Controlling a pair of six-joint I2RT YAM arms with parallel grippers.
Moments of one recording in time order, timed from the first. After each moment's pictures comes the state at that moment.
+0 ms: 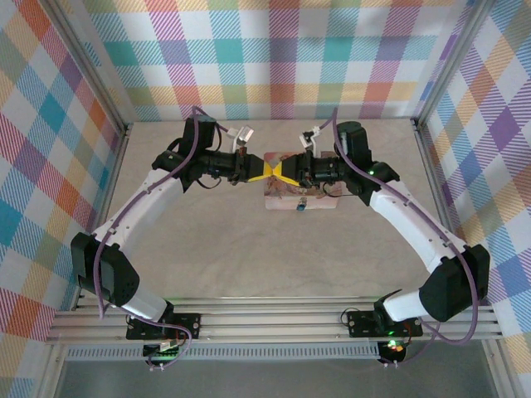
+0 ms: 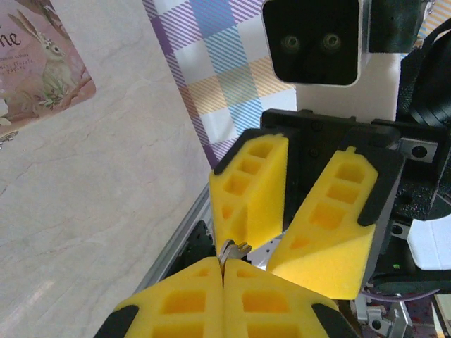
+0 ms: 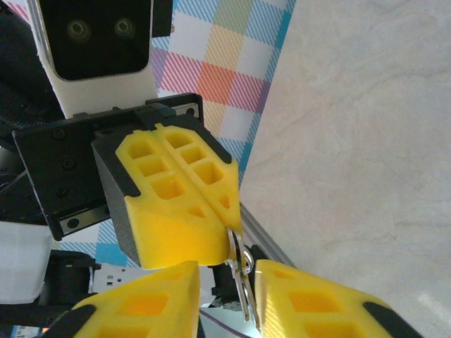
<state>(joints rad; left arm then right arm) -0.41 1.53 1.44 -0.51 1.01 -0.65 0.47 1.40 1.28 -0.36 -0.89 0.83</state>
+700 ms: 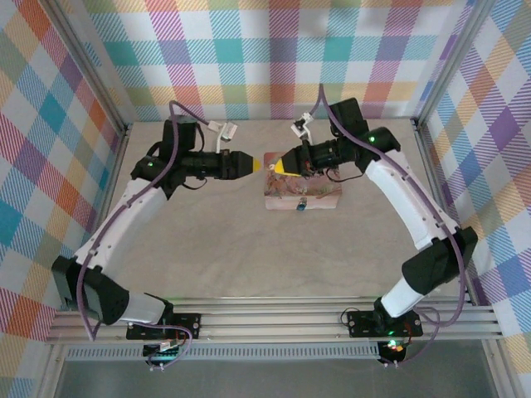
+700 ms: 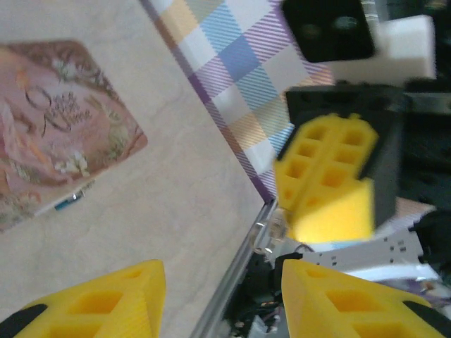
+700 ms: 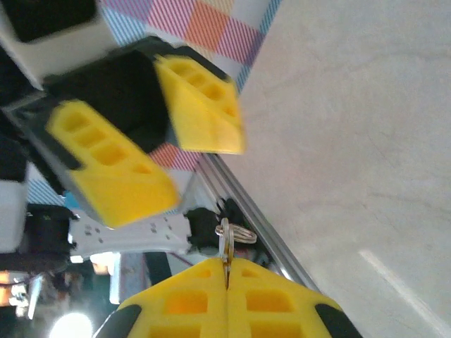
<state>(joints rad) -0.37 1.38 1.41 -0.56 0.87 -0.41 0.46 1.62 1.77 -1.02 -0.95 0.35</state>
